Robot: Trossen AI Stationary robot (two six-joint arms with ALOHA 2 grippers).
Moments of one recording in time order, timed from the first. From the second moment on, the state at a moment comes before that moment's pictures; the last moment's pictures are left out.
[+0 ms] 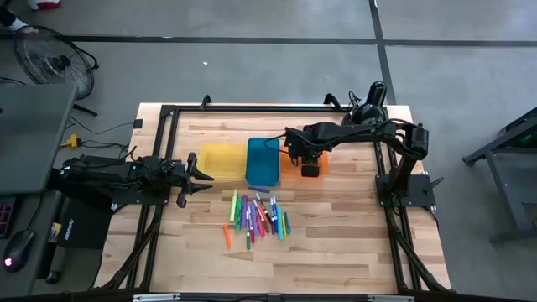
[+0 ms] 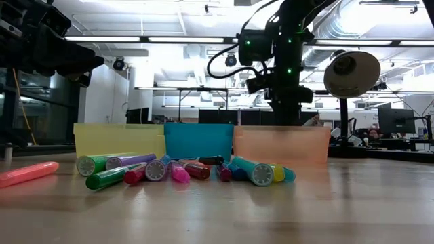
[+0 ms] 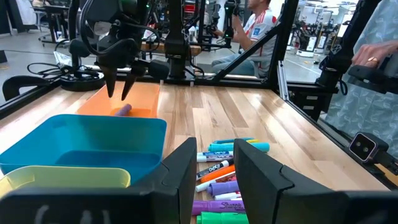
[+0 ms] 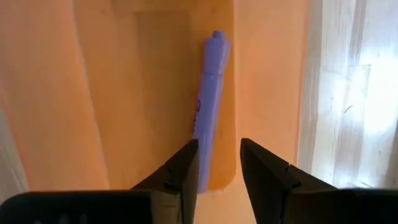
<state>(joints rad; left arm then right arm) -0.09 0.06 0.02 0.00 0.02 -0.08 -0.27 1.80 1.26 -0.87 0.17 -0.20</state>
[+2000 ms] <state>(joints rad) -0.09 0.06 0.02 0.00 0.02 -0.08 0.24 1.79 1.36 -0.95 0.14 1.28</state>
